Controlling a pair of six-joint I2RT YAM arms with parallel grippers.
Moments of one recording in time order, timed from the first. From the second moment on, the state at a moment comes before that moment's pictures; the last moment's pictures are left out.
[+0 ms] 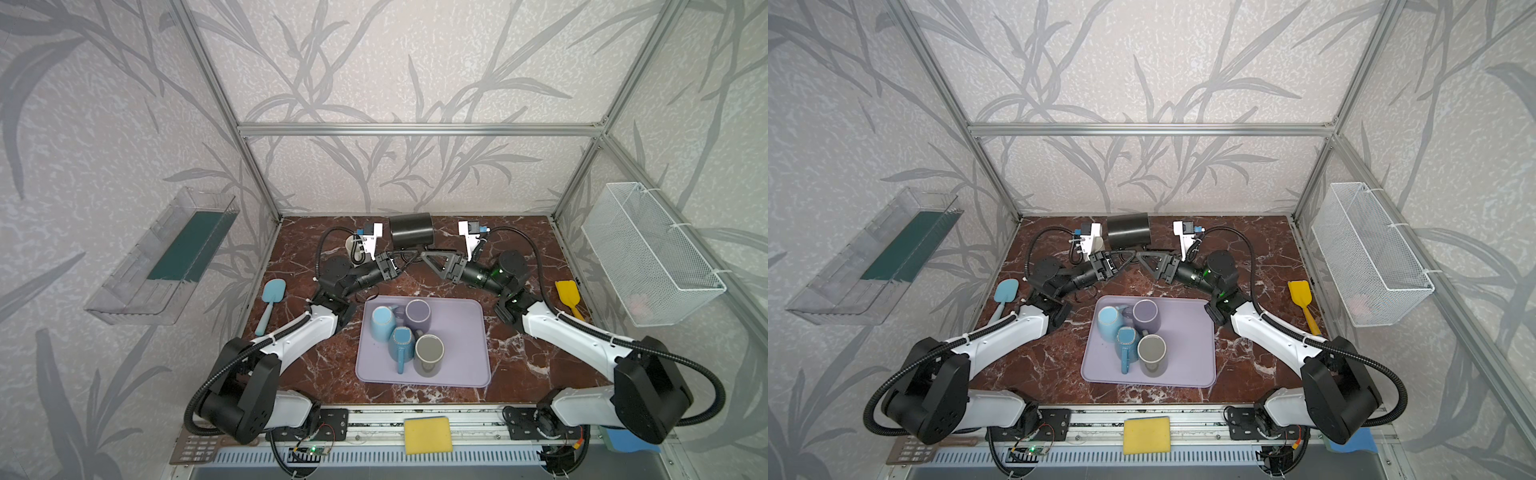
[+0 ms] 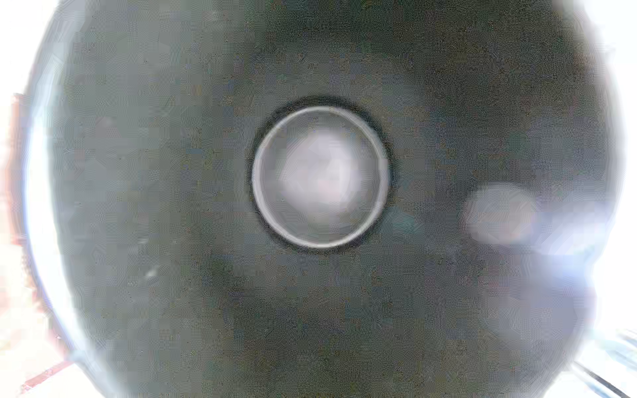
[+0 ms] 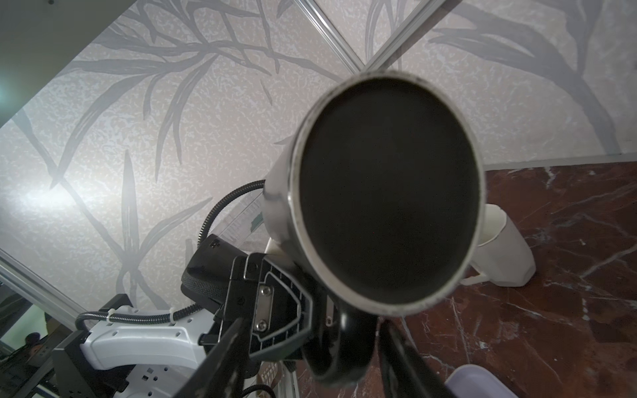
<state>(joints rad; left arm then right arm) -0.41 1.36 0.72 0.90 0.72 -1.18 0.56 1.35 0.81 0.71 -0.57 0.88</state>
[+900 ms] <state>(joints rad) -0.40 1.31 0.95 -0.04 0.53 -0.67 0.41 1.10 0.64 0.34 -0.55 0.73</state>
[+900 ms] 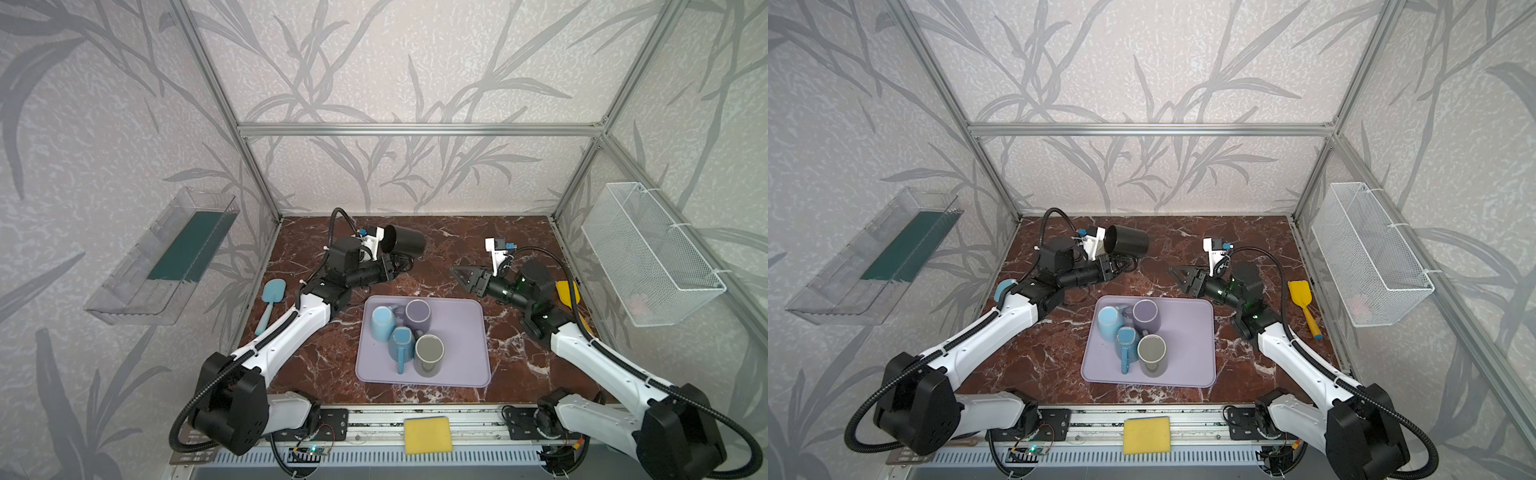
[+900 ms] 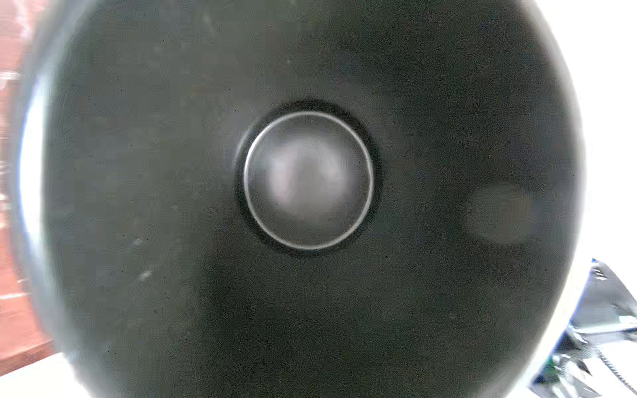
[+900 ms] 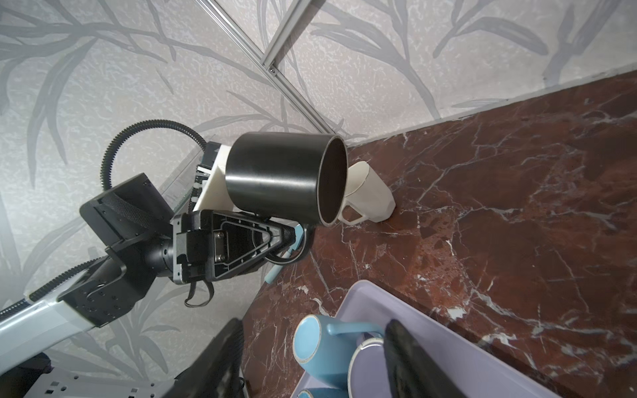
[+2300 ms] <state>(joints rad) -0.40 1.69 1.30 -0.44 0.16 -0.38 0.40 0.86 0.48 0.04 -0.52 0.55</state>
